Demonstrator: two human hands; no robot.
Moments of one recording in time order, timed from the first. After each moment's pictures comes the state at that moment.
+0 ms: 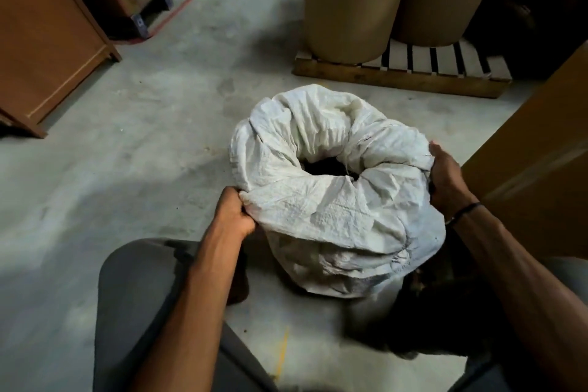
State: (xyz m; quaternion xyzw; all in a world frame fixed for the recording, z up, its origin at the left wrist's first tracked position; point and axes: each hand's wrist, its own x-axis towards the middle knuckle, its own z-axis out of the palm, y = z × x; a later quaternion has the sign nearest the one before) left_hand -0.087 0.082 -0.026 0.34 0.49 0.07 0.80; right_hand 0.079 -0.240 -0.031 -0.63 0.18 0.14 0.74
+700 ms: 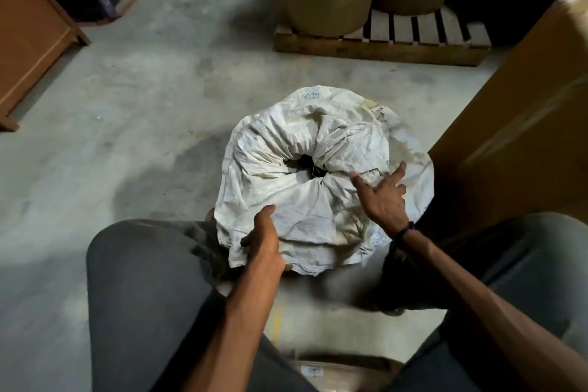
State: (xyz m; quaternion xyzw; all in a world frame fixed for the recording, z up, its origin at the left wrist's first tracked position) left_hand -0.152 -0.017 -0.059 0.38 0.62 -0.06 0.68; right_hand -0.042 -0.209 -0.084 -0.89 0.13 0.15 0.40
